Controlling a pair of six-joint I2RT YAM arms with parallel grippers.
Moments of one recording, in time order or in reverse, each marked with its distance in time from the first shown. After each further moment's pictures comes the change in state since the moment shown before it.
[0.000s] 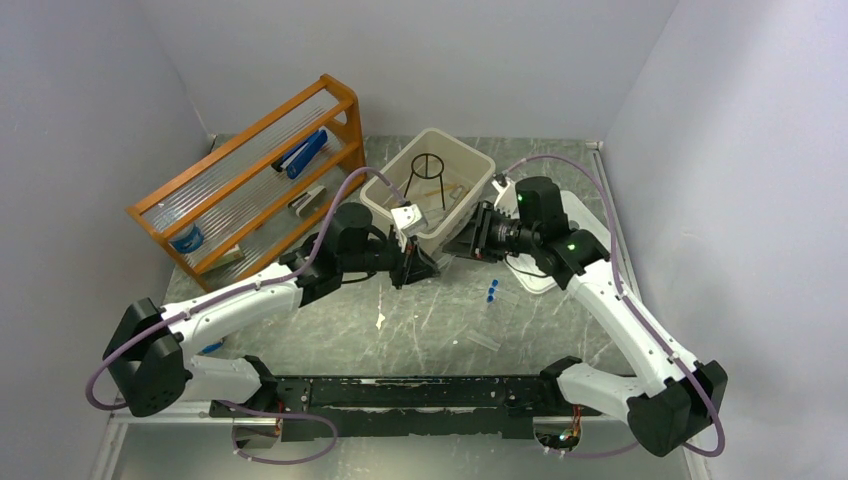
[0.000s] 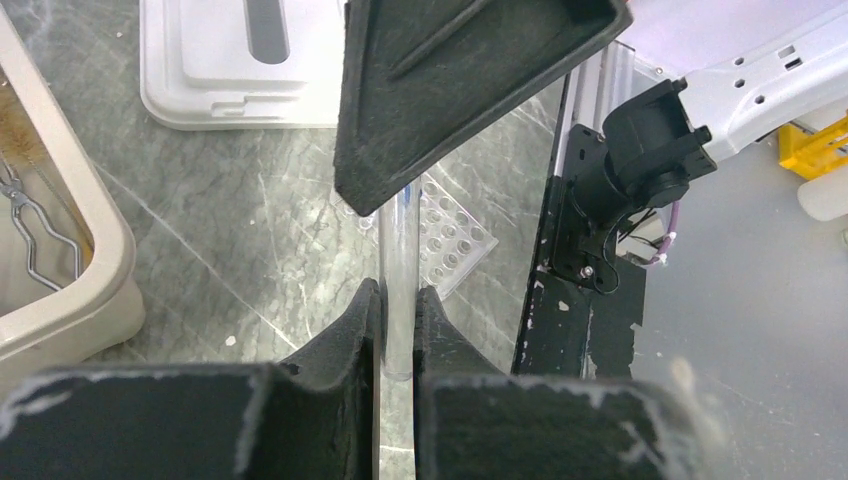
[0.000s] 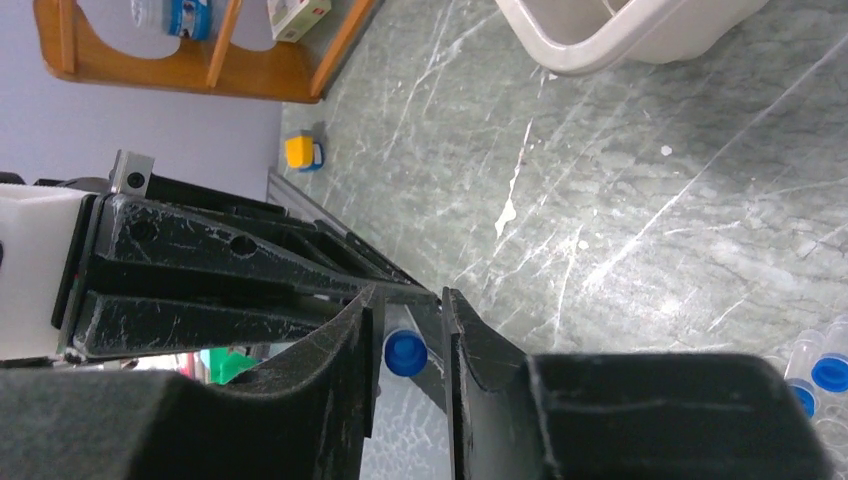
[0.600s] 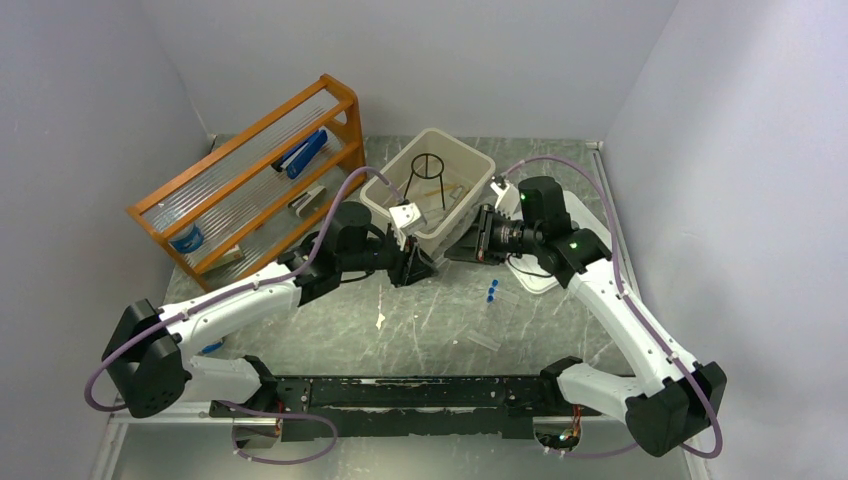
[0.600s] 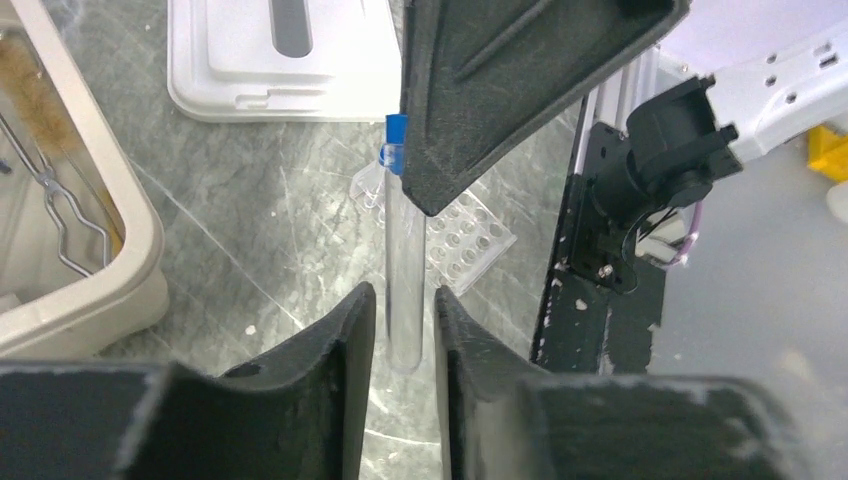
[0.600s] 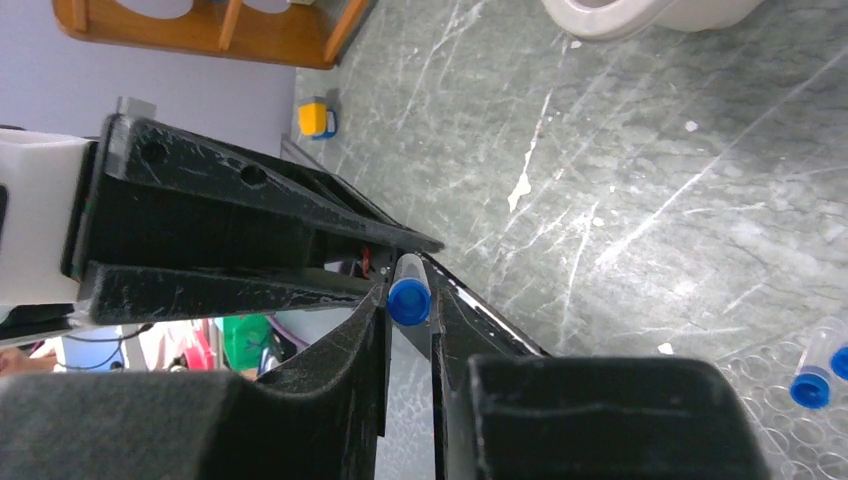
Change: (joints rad) left arm 0.008 -0.008 0.006 -0.029 -0.022 0.030; right arm -0.037 0.001 0.005 -0.031 -0.121 -0.029
